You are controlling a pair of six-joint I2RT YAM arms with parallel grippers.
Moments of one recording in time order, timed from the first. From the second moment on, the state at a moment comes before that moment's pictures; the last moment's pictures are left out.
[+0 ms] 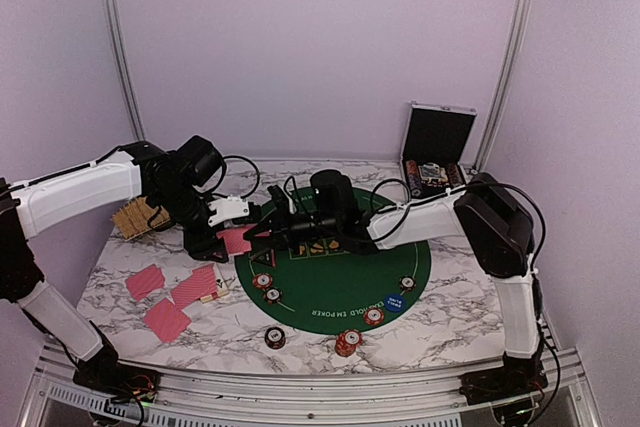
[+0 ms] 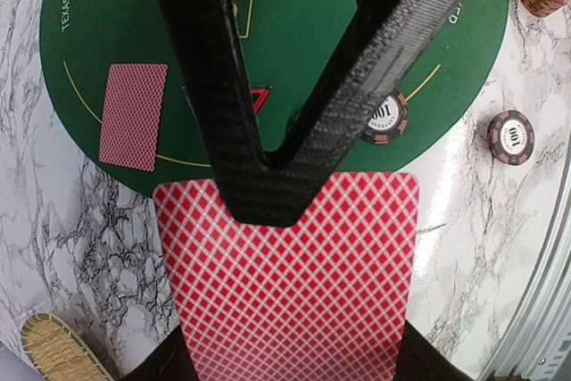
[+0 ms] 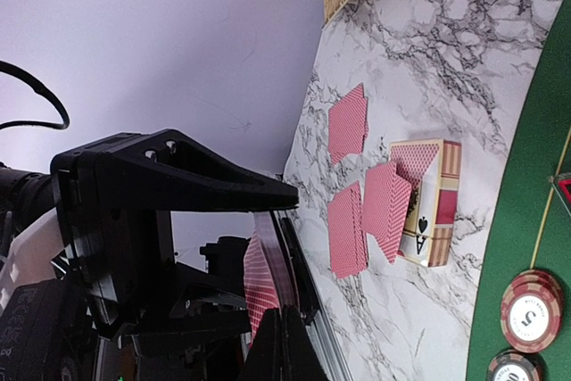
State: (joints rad) left arm -0.63 1.54 1.29 -0.99 0.12 0.69; right arm 0.89 2.16 1.43 0.49 -0.72 1.18
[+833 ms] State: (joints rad) left arm -0.63 1.54 1.26 -1.00 0.08 0.69; right arm 0.60 1.99 1.21 0.47 -0.77 1.14
